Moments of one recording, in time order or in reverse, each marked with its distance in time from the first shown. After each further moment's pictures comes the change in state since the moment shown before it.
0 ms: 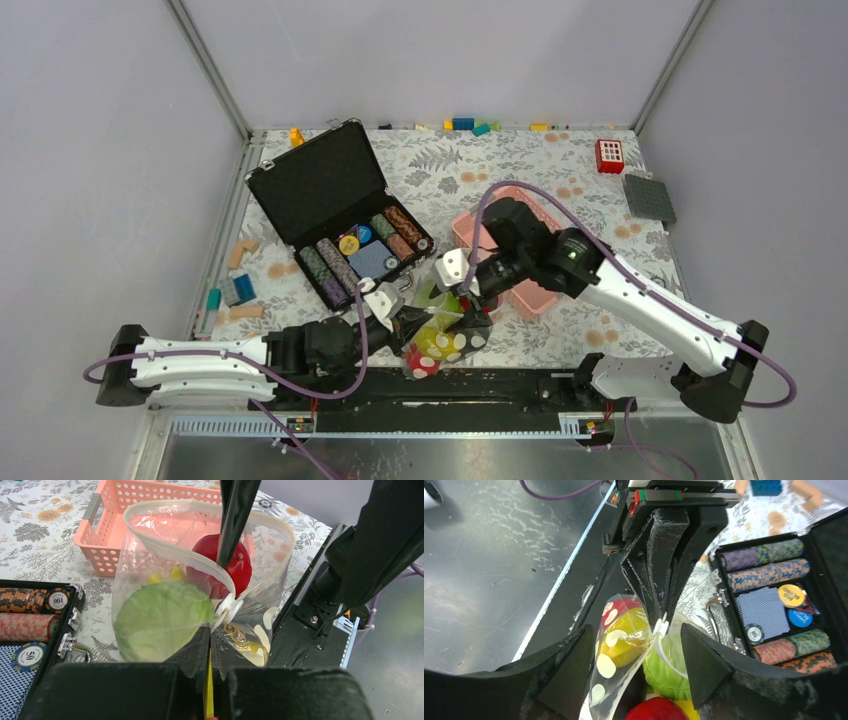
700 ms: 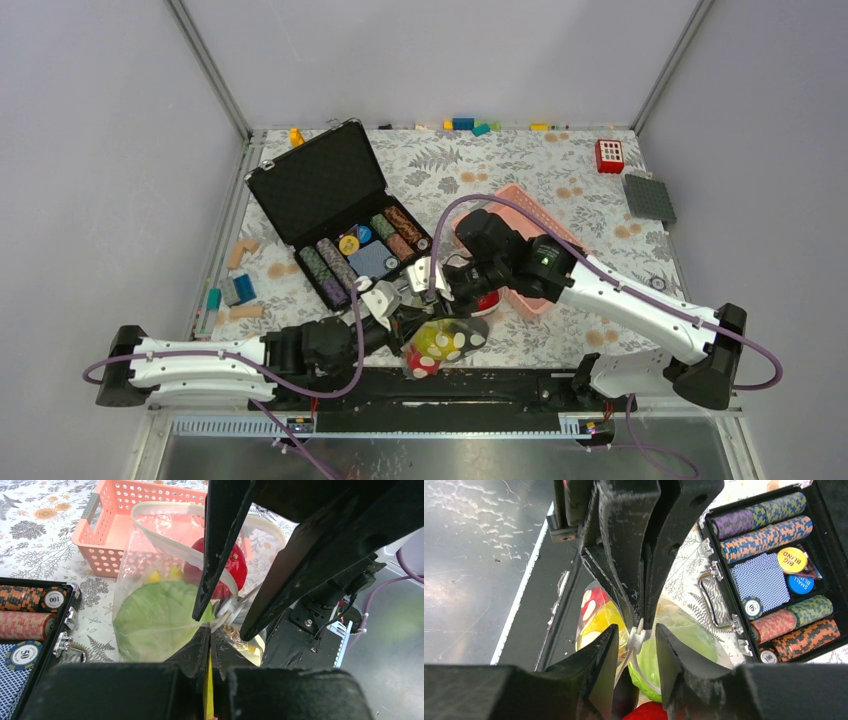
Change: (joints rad) left arm 0.000 -0.011 0.000 -0.006 -0.002 -0.025; right arm 0.117 0.099 -0.011 0.076 0.249 0.079
